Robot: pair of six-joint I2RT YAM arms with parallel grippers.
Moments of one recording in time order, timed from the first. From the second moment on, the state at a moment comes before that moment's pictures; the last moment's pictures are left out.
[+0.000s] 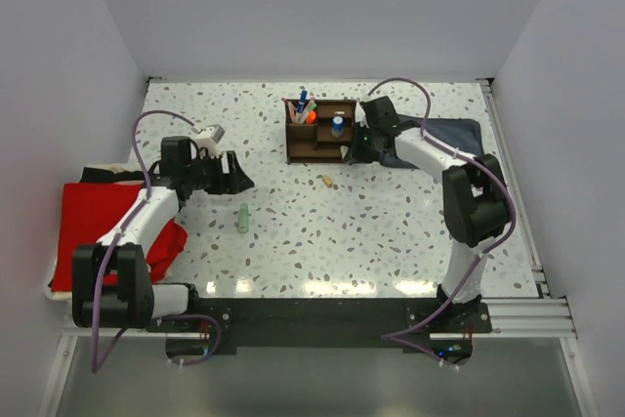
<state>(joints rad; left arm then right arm) 0.00 1.30 0.74 -0.22 0.60 -0.16 0.39 1.90 1.37 -0.40 -0.15 0.51</state>
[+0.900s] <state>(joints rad) 0.02 1.26 0.72 -0.20 0.61 -0.16 0.47 1.99 1.51 -0.41 0.08 0.55</state>
